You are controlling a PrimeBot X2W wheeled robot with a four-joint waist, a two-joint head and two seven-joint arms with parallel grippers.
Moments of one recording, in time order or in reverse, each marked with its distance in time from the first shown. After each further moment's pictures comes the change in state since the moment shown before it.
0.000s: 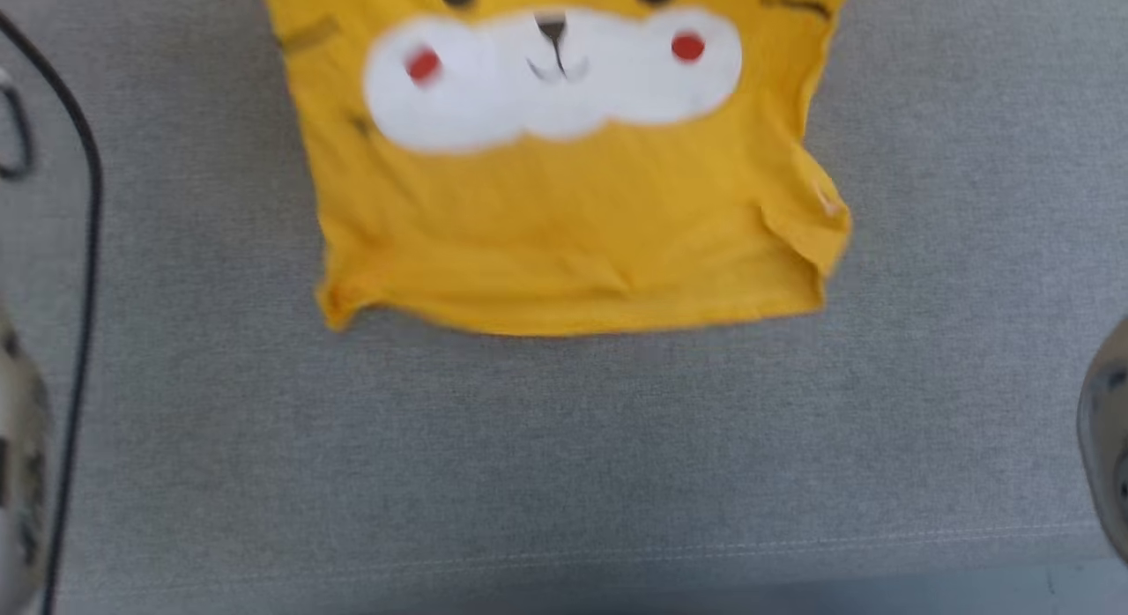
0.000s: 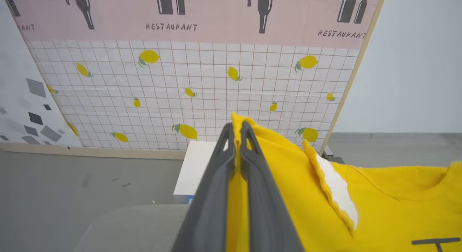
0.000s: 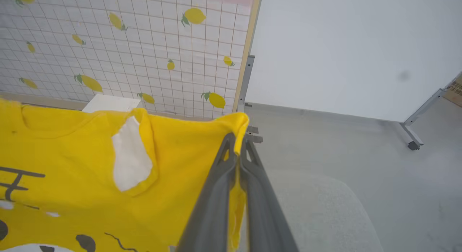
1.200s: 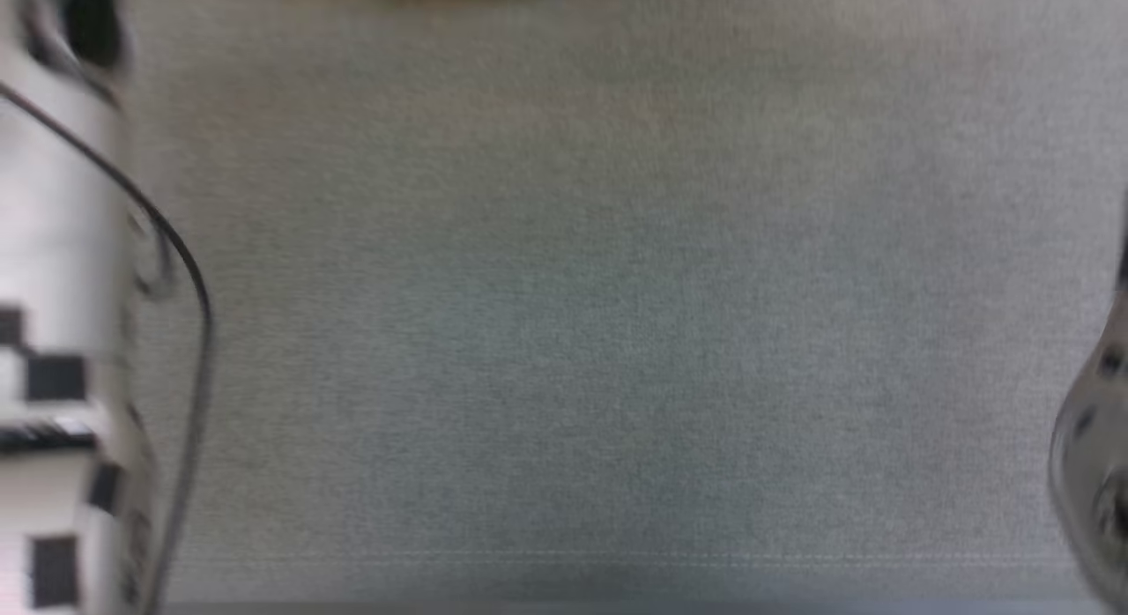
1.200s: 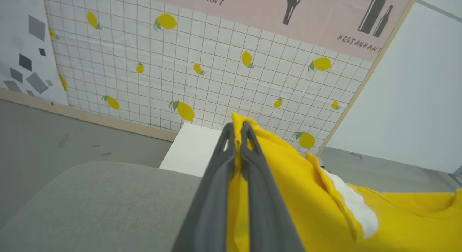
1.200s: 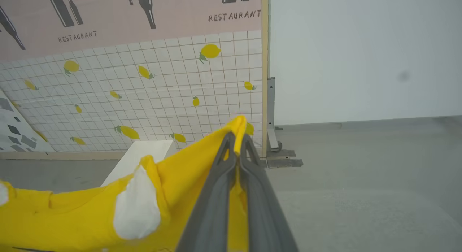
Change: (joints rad) left arm 0.106 -0.091 0.055 0.361 -0.096 -0.116 -0.486; right arm 0.043 0.026 -0.135 0.267 0.065 0.000 -0.501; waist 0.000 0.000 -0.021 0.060
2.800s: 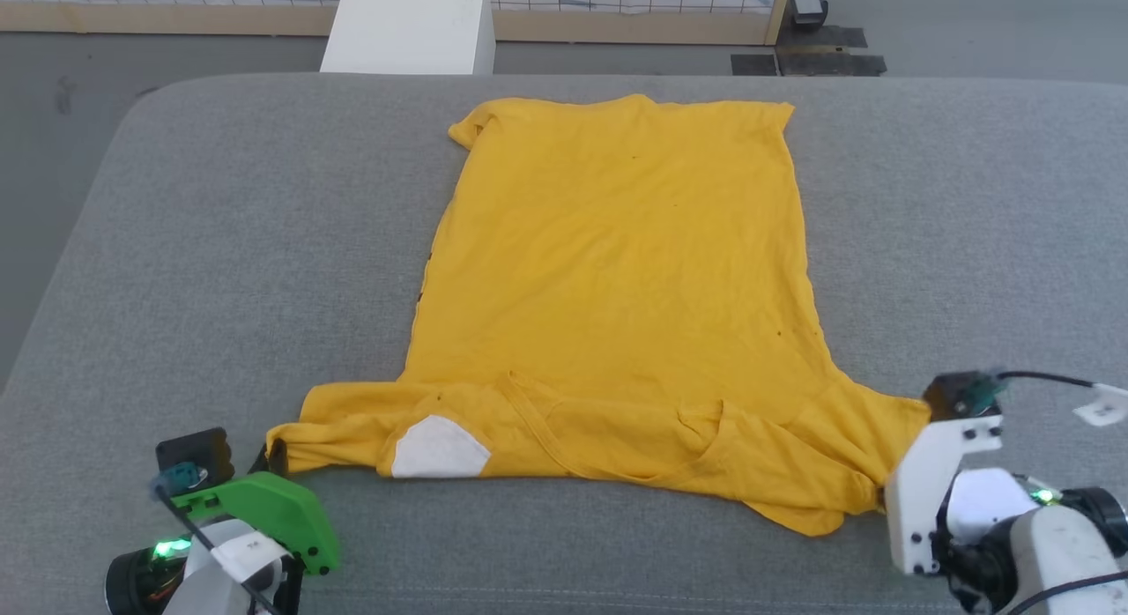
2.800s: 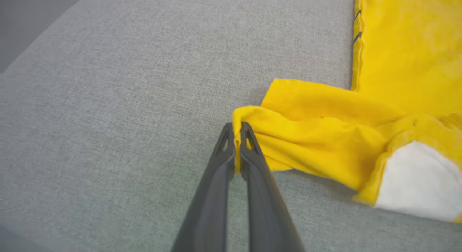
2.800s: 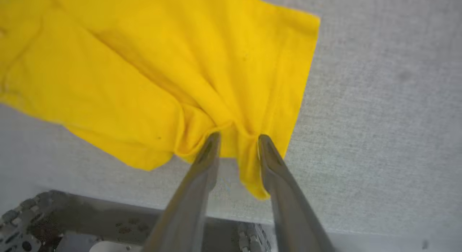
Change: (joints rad) left arm 1.043 -0.038 -0.076 -0.304 0.024 0.221 0.063; right arm 1.077 -0.019 0.207 -0.252 0.033 0.000 0.505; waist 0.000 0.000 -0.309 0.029
